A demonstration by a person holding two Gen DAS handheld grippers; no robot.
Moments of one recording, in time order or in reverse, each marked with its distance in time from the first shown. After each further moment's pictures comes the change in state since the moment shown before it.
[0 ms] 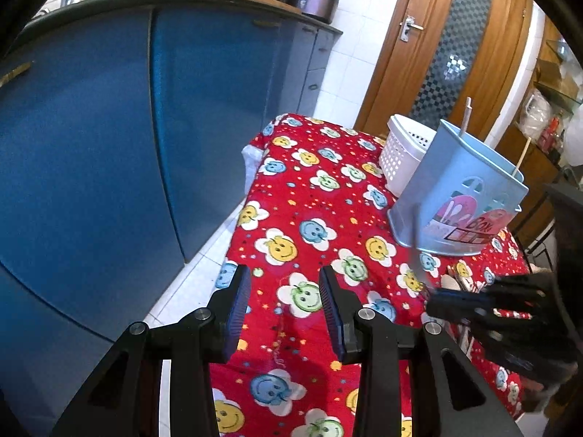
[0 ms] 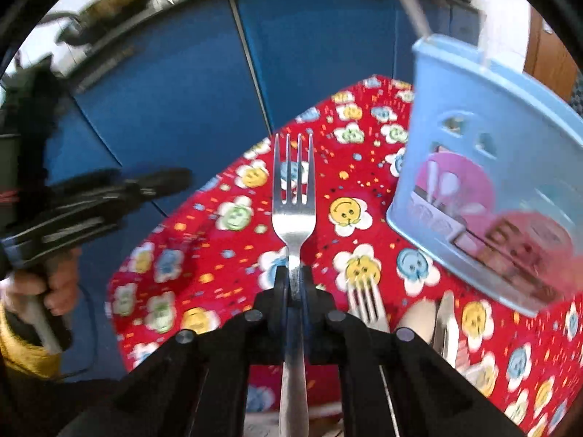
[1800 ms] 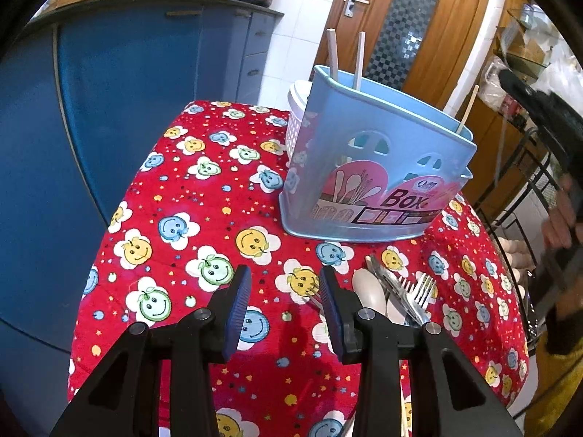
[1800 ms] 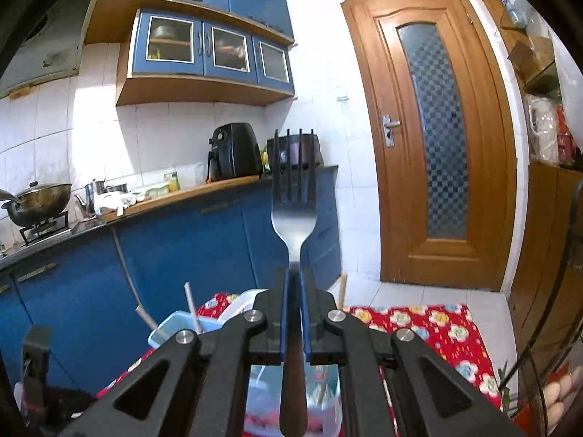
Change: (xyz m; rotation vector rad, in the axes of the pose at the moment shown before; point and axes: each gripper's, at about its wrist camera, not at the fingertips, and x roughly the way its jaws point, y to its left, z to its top) left arm 0.034 -0.102 -0.006 0.101 0.053 -0.139; right arm -0.161 -0.130 0.018 0.199 -0.772 -0.403
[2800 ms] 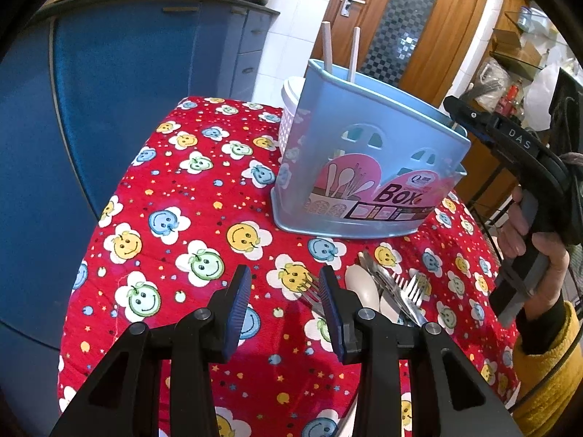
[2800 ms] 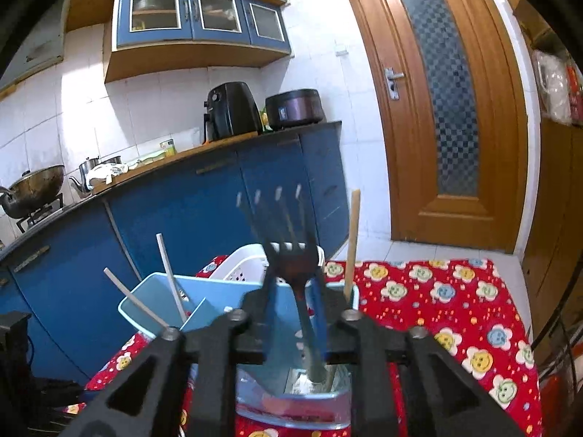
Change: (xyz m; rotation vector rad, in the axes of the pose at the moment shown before) left arm 0.002 -0.003 -0.006 -0.004 0.001 -0.031; right arm 0.042 -0.012 -0.037 0.067 0.171 0.037
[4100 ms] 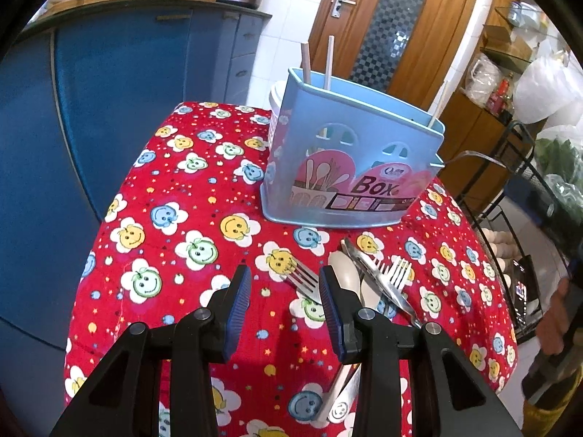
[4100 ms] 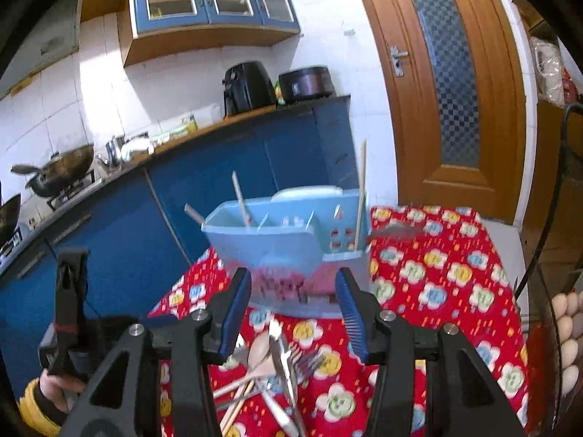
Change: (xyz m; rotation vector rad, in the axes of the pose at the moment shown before) left arm -0.025 -0.010 -0.011 0.020 -0.002 -0.007; right arm -0.102 0.033 -0.043 0.009 0.134 0.044
